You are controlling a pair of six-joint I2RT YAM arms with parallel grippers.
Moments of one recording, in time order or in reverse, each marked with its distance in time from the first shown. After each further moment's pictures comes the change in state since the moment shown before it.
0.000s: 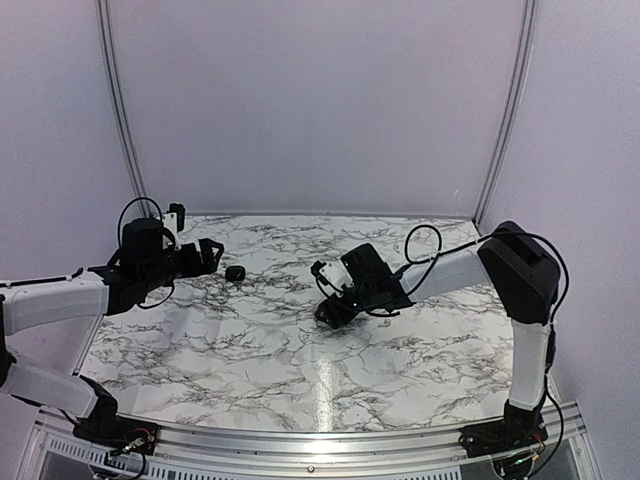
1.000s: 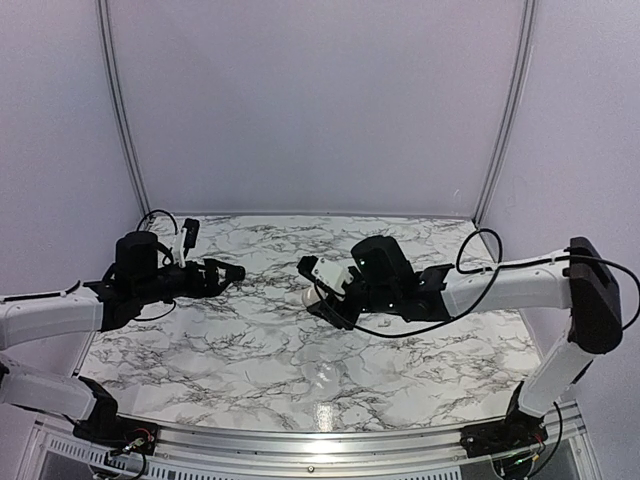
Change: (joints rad) left arm -0.029 -0.085 -0.114 0.076 0.406 -0.063; right arm 0.182 -0.378 -0.152 0.009 0.083 -0.245
